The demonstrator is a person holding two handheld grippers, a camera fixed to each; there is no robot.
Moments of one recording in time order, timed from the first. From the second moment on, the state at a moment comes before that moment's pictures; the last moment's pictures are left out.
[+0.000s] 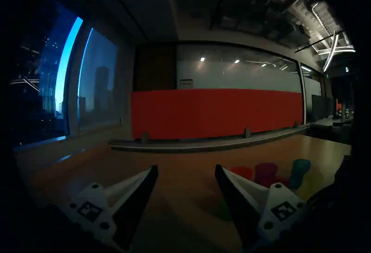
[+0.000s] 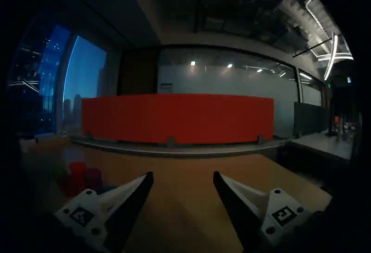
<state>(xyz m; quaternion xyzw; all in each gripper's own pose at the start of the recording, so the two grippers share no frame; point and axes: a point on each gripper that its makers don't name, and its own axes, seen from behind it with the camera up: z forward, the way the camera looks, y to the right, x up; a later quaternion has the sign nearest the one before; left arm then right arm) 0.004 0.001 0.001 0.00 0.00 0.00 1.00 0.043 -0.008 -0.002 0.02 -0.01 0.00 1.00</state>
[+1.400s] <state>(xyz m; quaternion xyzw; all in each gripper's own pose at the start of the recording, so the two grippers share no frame) 0.151 0.075 -0.001 -0.20 -0.01 0.02 0.98 0.201 -0.068 0.001 0.19 -0.01 0.01 0.98</state>
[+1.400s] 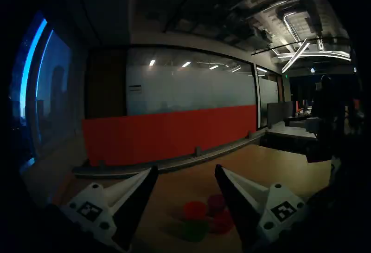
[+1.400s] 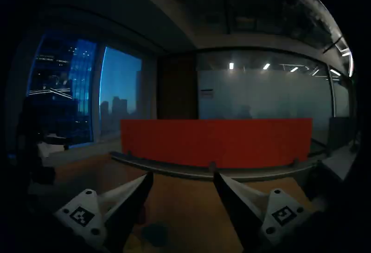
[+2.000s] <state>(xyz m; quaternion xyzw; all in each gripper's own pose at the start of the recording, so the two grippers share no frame) 0.124 0.088 -0.007 -0.26 -0.05 0.03 0.96 0.190 -0.095 -0.003 0.28 -0.04 -0.01 0.96</state>
